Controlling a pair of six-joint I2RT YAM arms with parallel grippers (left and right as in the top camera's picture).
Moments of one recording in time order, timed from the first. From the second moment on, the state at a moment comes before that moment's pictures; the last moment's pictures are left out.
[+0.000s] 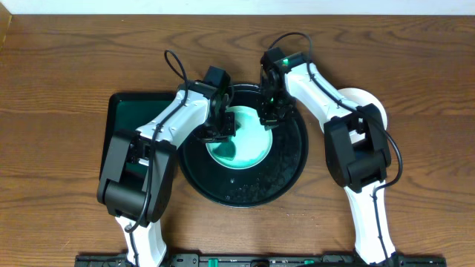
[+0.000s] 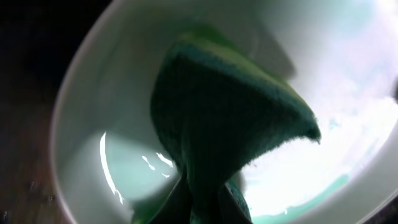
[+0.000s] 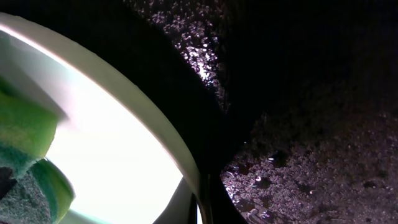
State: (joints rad) left arm -0.36 1.98 1.33 -0.89 0.21 -0.41; right arm 0.45 2.36 1.88 -1.15 -0.30 0.26
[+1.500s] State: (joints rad) left arm -0.40 1.97 1.32 -0.70 0.23 -0.62; right arm 0.36 2.35 1.72 -0.95 -0.70 0.26
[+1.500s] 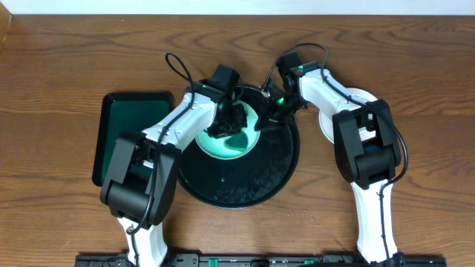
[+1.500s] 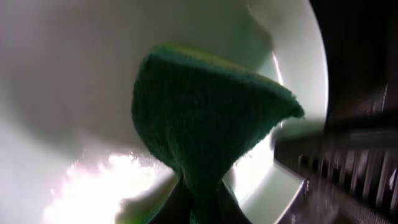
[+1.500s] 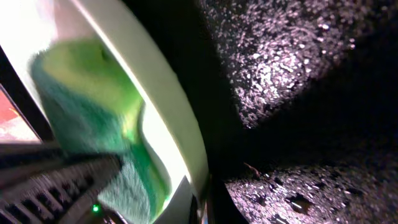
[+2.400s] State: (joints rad) left arm -0.39 1.97 1.38 -0.90 0.24 -0.04; right arm 0.36 2.35 1.72 -0.94 -0.70 0.26
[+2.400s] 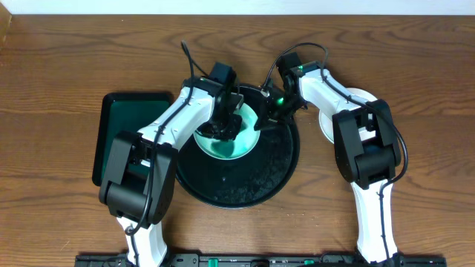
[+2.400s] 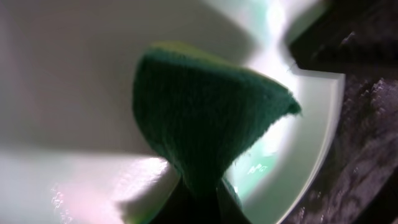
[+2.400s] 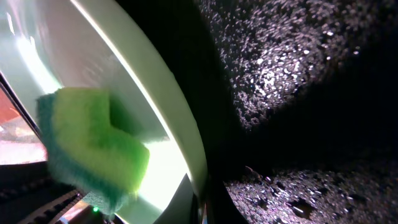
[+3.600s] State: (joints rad) left arm -0.37 1.98 1.36 -0.73 0.20 -0.15; right arm 0.36 2.35 1.72 -0.95 -0.70 0.26
